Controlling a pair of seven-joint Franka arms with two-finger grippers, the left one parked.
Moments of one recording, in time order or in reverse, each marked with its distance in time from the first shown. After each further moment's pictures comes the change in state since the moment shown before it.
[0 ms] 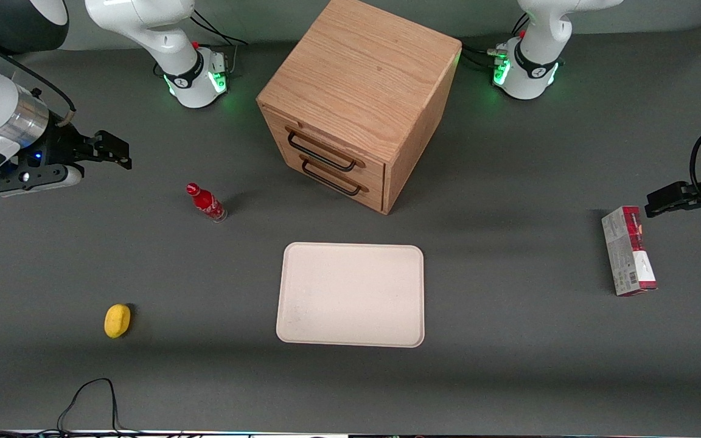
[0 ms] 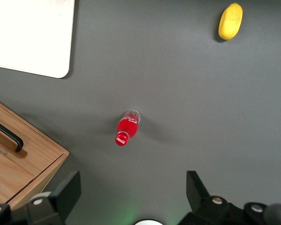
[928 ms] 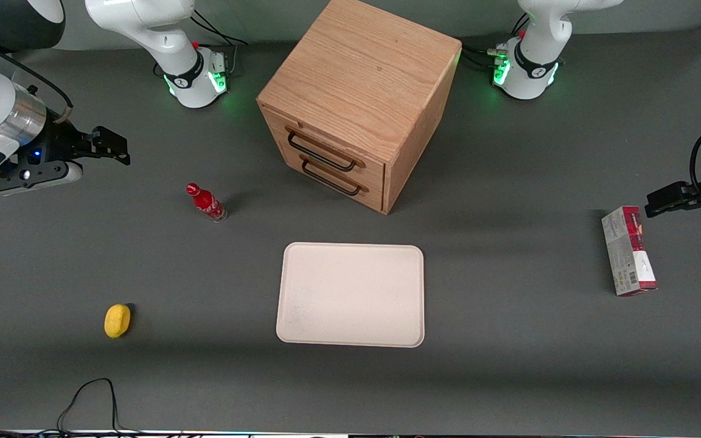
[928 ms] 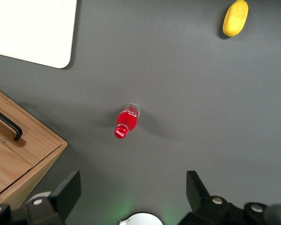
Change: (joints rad) arm -0.002 0.009 0.003 0.020 0.000 -0.040 -0.046
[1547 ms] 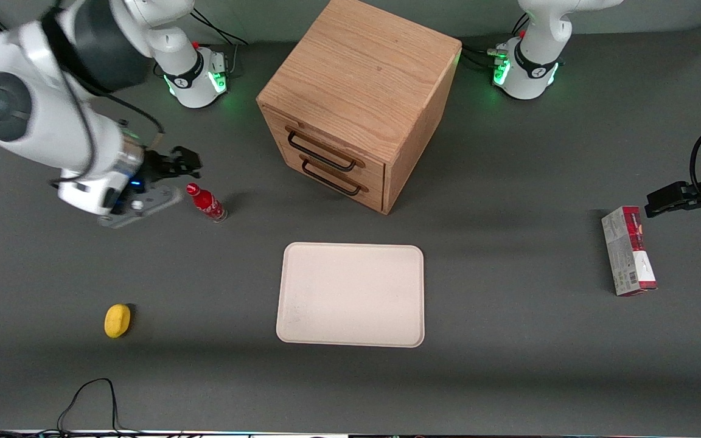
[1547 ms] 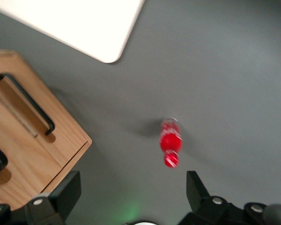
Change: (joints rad) arm 0.202 0.253 0.028 0.176 0.043 -0.005 -0.077
